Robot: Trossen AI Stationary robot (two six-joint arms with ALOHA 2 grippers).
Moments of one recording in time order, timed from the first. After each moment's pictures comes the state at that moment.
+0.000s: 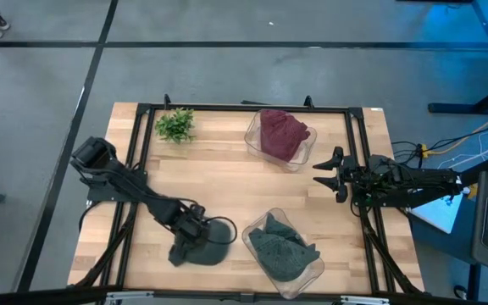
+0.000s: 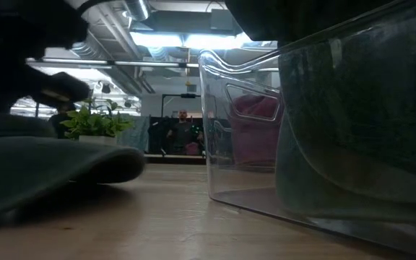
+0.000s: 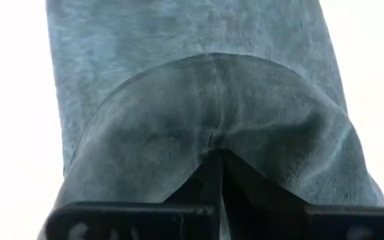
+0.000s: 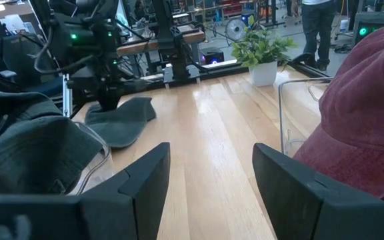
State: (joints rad) left arm -0.56 1.64 0.94 -0.58 0.04 -0.30; right arm 0.01 0.01 0.07 -0.16 0.09 0.17
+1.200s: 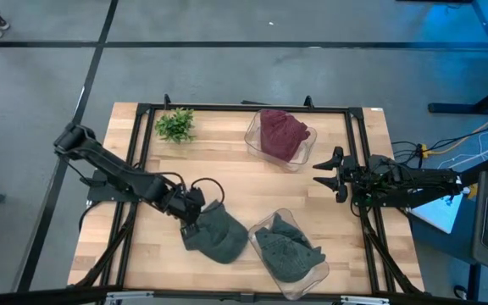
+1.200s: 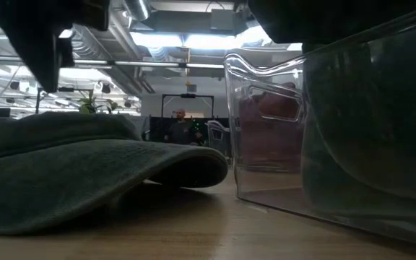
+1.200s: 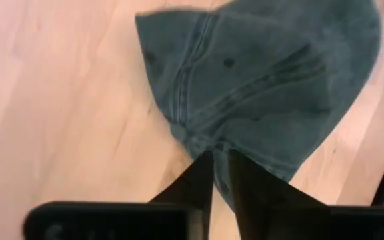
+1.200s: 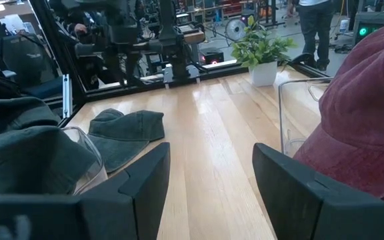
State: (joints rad) left arm -0.46 1.37 0.95 -0.76 -0.11 -0.90; right arm 0.01 0.01 0.07 -0.16 0.09 0.17
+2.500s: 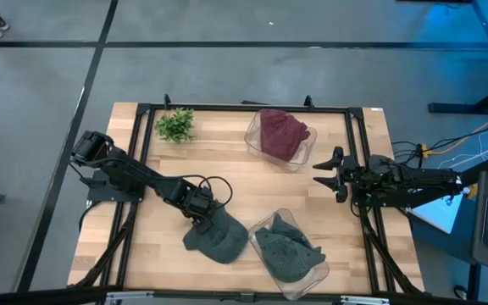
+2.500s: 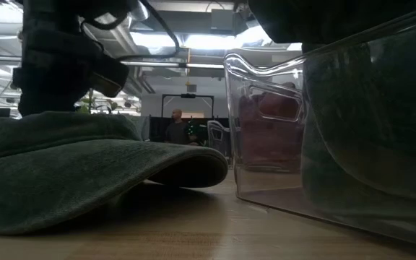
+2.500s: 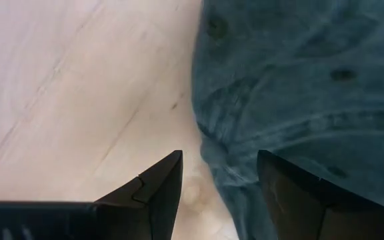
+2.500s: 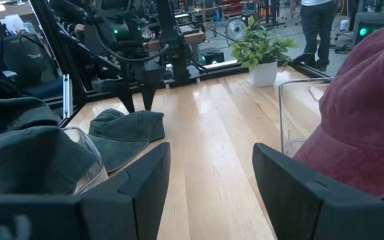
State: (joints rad) left arm -0.34 1.59 0.89 -0.64 0.02 -1.07; right arm 0.01 0.01 0.07 -0.16 0.09 0.17
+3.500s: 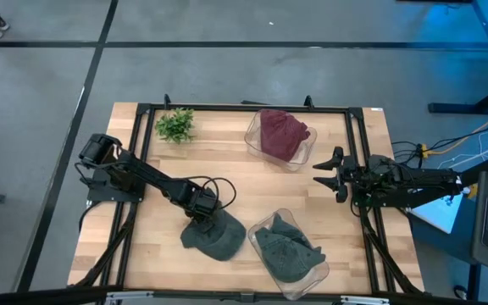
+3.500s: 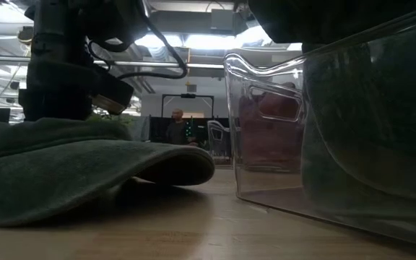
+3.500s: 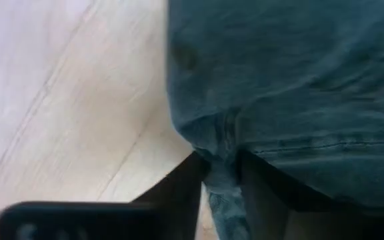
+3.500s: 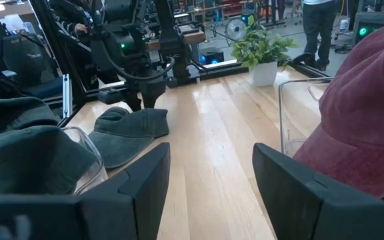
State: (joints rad) left arm -0.31 1.69 0.89 -0.61 0.04 -1.00; right arm 0.01 0.01 0.07 -0.16 0.09 0.17
